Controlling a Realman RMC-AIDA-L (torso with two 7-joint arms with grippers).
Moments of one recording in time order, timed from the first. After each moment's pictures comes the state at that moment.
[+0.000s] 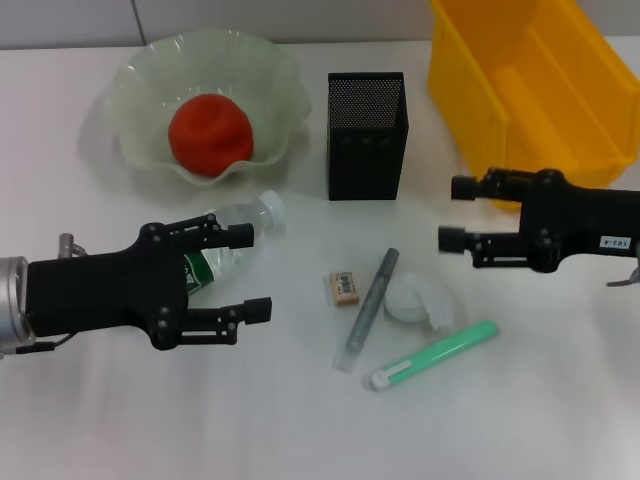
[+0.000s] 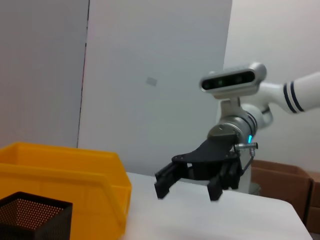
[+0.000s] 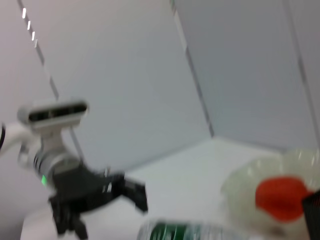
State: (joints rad) left arm -0.45 -1.99 0.88 0.45 1.76 1.75 -1.02; right arm 0.51 2.04 -0.72 -0.64 -1.93 -1.69 1.37
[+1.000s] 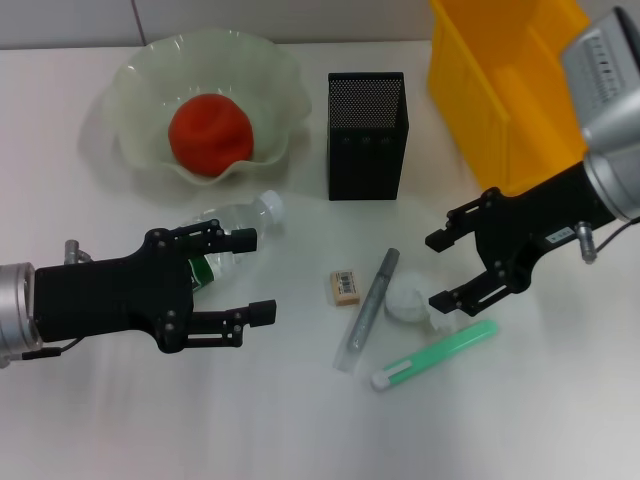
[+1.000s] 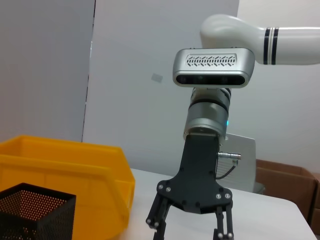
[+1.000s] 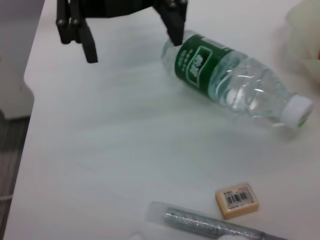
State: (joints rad) left arm -0.45 -2.00 0.87 0.44 1.78 1.73 -1.03; right arm 0.78 2.06 -0.96 -0.83 -2.41 -1.63 1.54
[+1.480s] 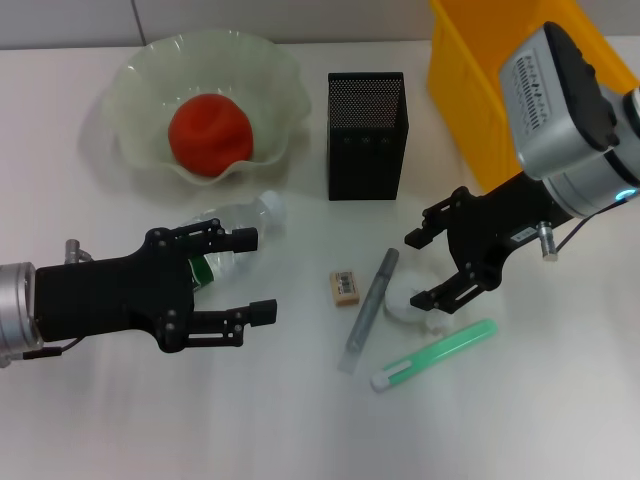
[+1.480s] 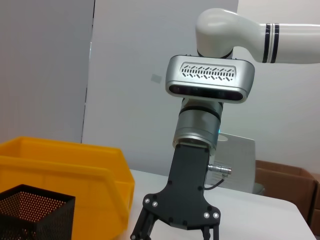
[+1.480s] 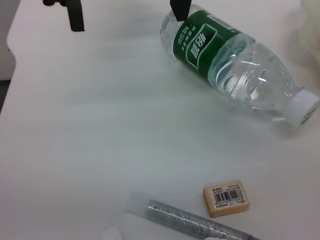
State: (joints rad) left arm -0.45 -2.00 0.87 0.44 1.78 1.73 -1.02; right arm 0.79 2.08 -1.09 -0.83 -2.41 -1.52 1.54
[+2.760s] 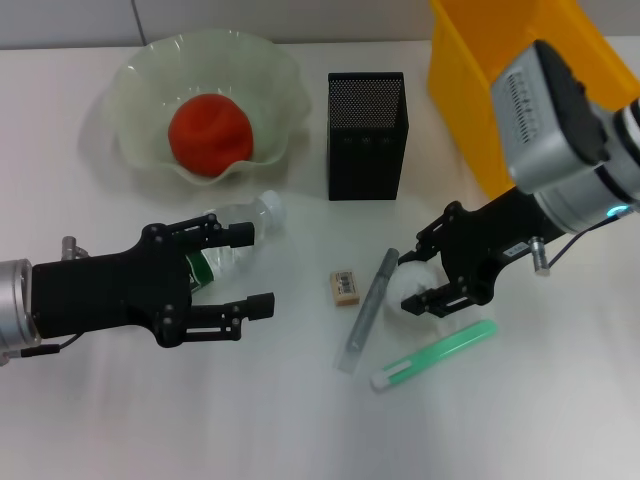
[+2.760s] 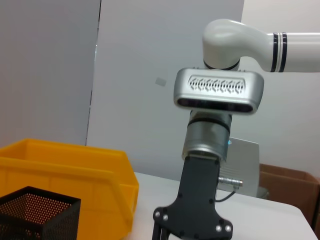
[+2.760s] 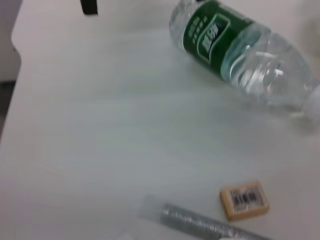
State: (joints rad) left arm -0.44 -2.00 0.86 0.44 1.77 1.73 -1.03; right arm 0.76 2.08 -1.15 -0.83 -2.36 -1.50 1.57
